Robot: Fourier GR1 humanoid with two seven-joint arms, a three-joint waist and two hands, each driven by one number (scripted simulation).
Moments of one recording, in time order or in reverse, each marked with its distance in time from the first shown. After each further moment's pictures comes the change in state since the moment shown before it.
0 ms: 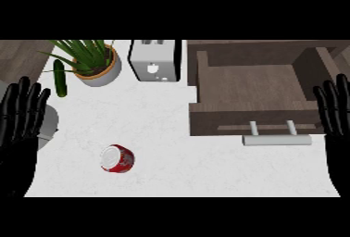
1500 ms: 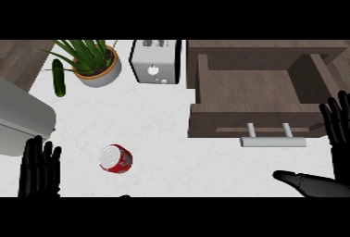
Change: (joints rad) left arm 0.379 -0.115 -0.389 -0.138 -0.271 0.551 0.277; right arm 0.094 0.030 -0.095 0.041 -0.036 -0.023 0.144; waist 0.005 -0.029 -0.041
